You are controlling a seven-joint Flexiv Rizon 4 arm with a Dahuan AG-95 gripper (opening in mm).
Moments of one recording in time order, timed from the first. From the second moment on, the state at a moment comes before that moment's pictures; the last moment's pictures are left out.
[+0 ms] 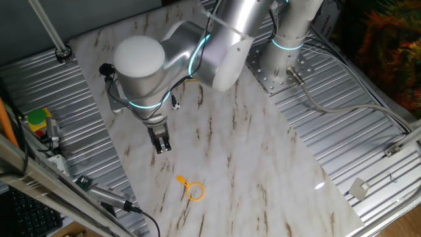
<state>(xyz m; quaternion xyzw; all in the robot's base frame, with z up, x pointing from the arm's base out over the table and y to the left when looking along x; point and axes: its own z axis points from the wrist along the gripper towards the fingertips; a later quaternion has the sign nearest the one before) 0.580 0.167 0.123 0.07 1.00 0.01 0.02</state>
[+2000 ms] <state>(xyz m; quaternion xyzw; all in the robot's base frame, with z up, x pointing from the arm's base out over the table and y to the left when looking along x) 0.559 0.241 0.067 0.13 0.99 0.02 0.04</state>
